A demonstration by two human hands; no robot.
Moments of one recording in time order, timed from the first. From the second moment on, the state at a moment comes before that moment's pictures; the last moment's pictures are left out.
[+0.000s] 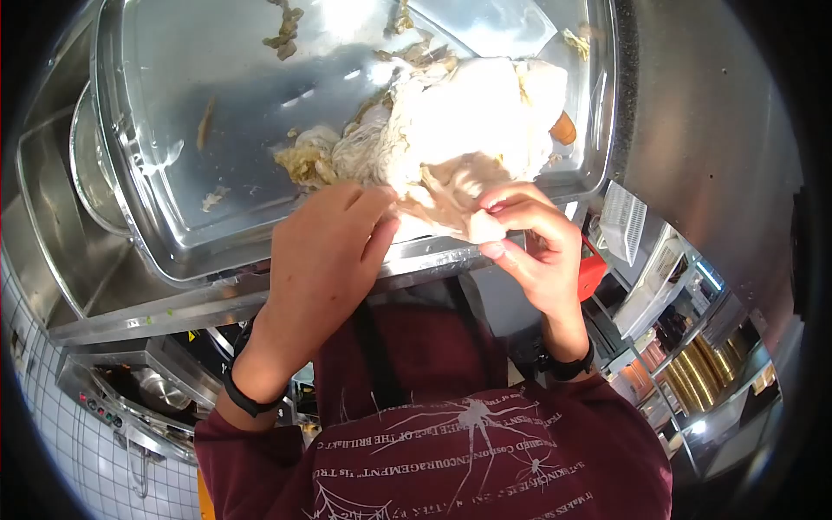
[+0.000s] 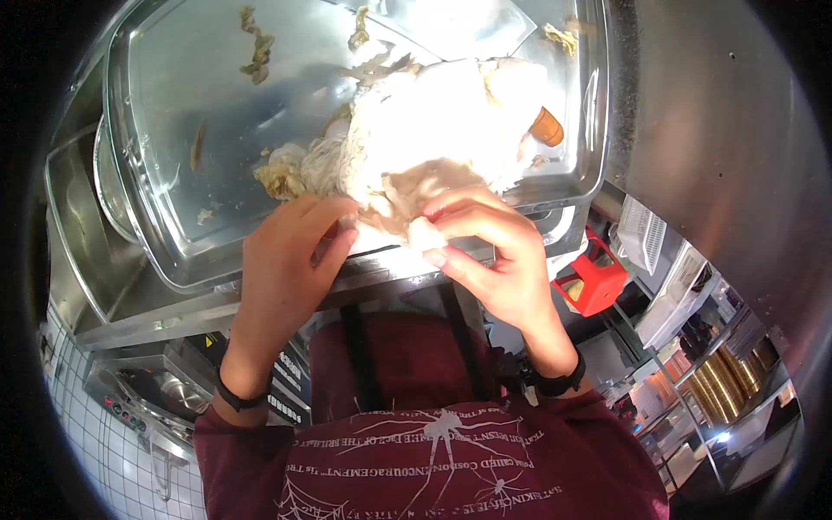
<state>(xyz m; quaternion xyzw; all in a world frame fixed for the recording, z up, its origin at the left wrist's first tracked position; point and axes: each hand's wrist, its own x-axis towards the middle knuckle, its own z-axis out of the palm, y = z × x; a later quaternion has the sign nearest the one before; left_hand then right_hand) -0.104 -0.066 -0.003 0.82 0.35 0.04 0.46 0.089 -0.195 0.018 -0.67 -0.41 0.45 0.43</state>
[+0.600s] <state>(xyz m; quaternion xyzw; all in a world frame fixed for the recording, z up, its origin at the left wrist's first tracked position) -0.087 -0.069 0.012 0.80 0.29 0.14 0.51 0.055 -0.168 0.012 -0.76 -0.26 0.24 0.54</state>
